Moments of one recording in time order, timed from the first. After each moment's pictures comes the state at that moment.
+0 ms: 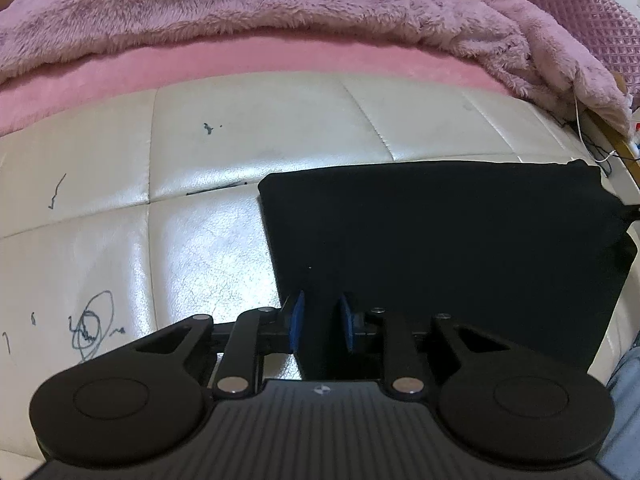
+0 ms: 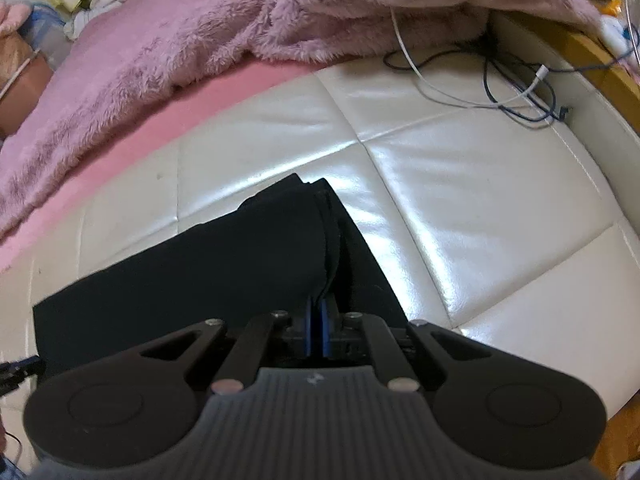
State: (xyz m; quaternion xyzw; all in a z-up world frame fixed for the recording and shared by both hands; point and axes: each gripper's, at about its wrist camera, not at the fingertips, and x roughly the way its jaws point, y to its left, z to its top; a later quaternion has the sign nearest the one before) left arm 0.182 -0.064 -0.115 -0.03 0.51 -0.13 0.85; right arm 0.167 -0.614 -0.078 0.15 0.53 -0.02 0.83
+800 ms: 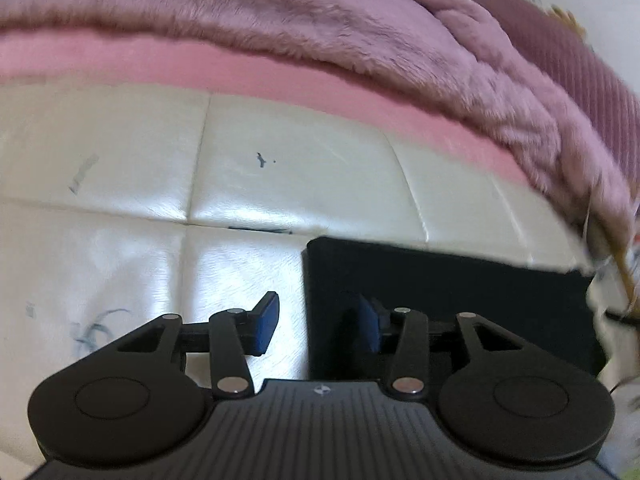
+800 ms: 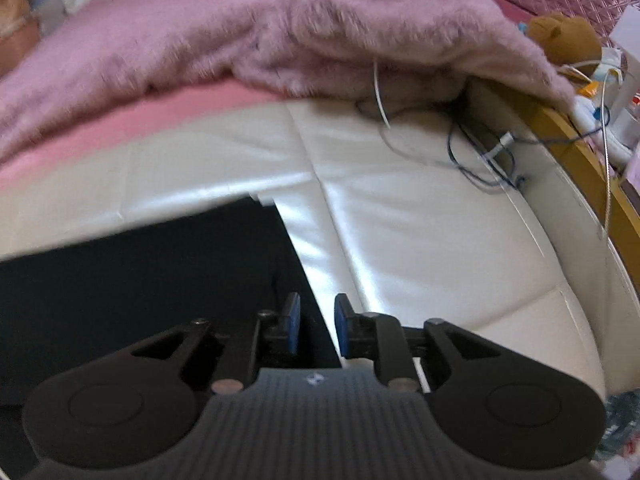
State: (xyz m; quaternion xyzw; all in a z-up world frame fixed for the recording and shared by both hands) left arm 0.218 -0.019 -0.114 -0.19 0.49 -0.10 0.85; right arm 0.161 -0.609 -0.082 0.04 0.48 -0.06 0.88
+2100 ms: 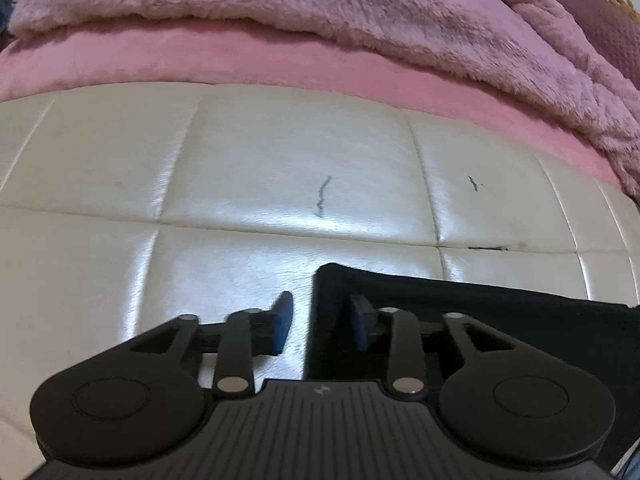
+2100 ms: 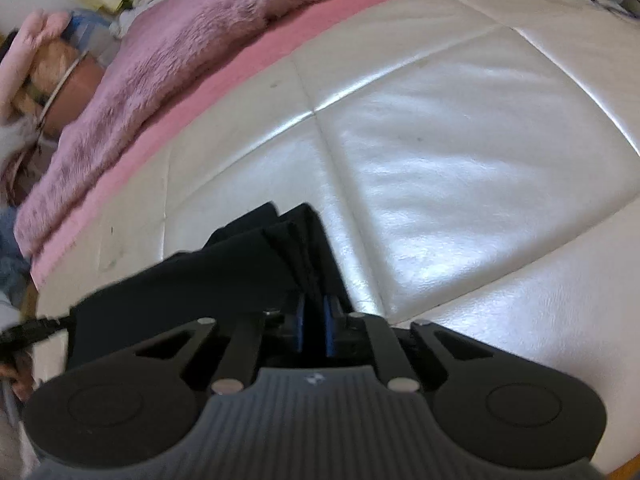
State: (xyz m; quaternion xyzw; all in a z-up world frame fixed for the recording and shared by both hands) left arm 0.206 0.110 -0.109 -0.11 0.52 0.01 0.85; right arm 0.136 -0.501 -0.132 0.26 0.53 0.05 0.81
